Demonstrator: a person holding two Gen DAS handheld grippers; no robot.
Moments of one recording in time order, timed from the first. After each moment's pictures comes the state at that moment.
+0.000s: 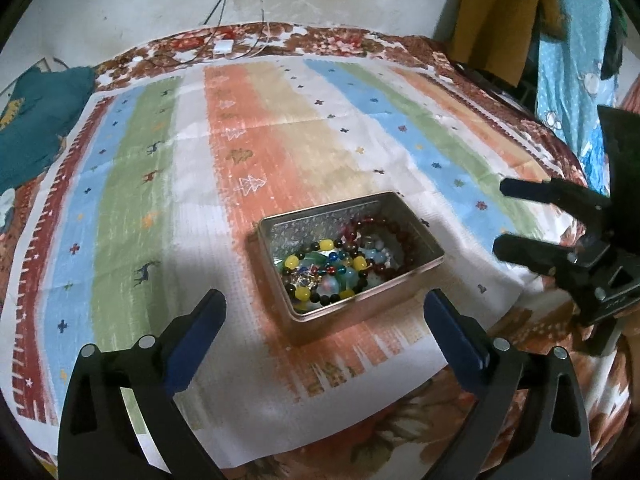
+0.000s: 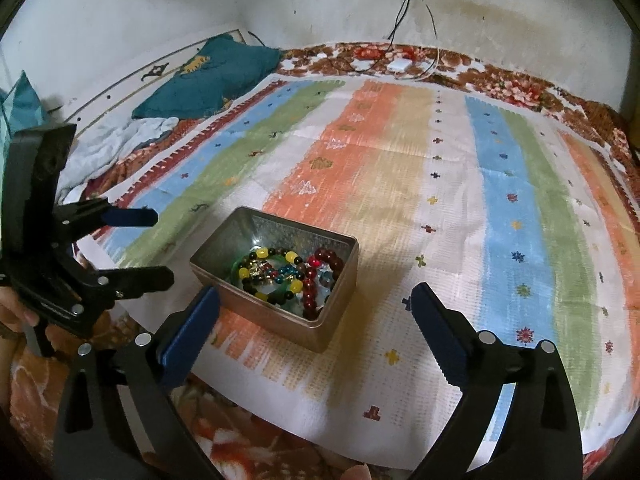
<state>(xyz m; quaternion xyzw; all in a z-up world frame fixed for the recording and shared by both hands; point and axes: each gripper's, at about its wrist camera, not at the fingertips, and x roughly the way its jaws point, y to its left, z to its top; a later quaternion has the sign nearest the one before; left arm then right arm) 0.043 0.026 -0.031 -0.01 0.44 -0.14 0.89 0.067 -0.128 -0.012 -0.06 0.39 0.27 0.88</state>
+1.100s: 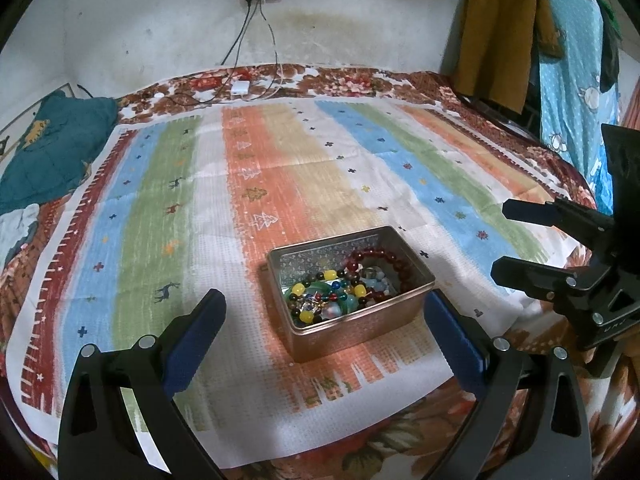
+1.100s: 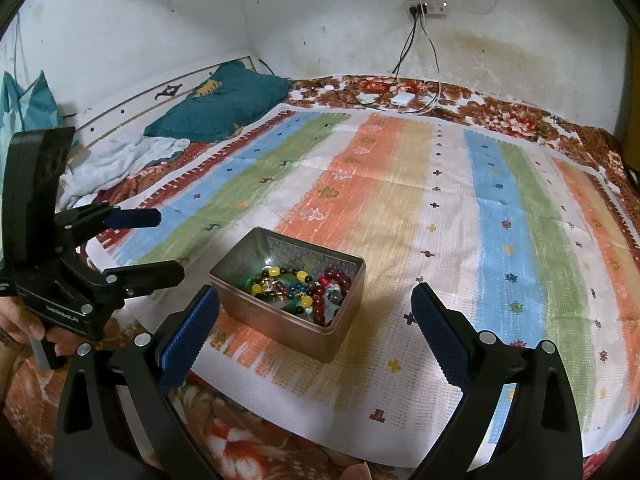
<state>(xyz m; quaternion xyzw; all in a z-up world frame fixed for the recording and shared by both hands) 0.020 0.019 -0.010 -0.01 0.37 -0.10 0.92 0.043 -0.131 -0.001 -0.06 0.34 0.28 0.89</state>
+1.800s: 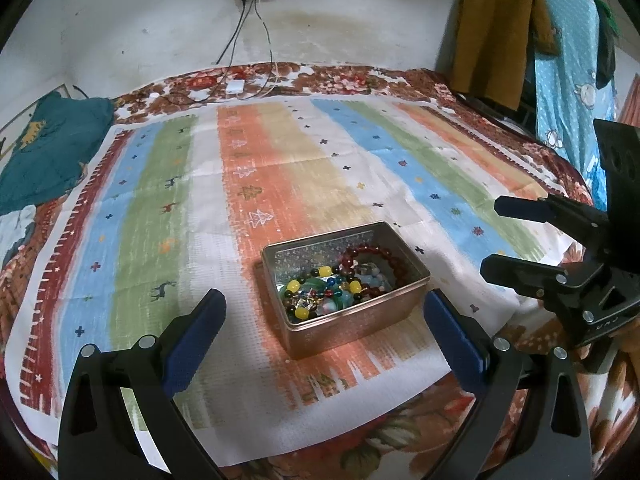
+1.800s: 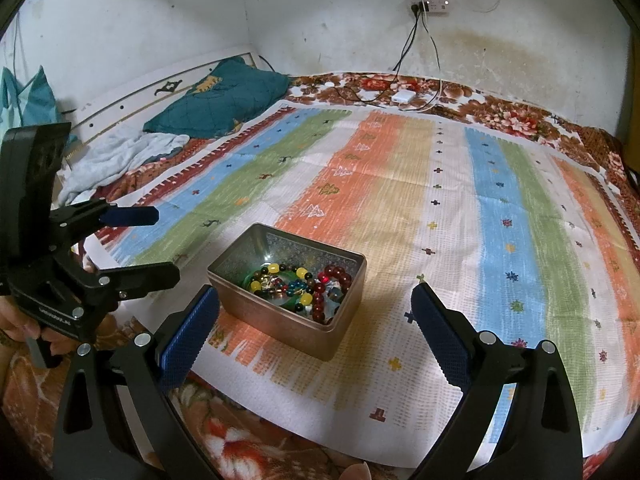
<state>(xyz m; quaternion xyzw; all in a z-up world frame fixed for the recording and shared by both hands) 0.017 0.016 -0.013 -0.01 0.37 -0.11 0.92 0.045 -0.131 -0.006 -0.06 0.35 0.28 0.89</state>
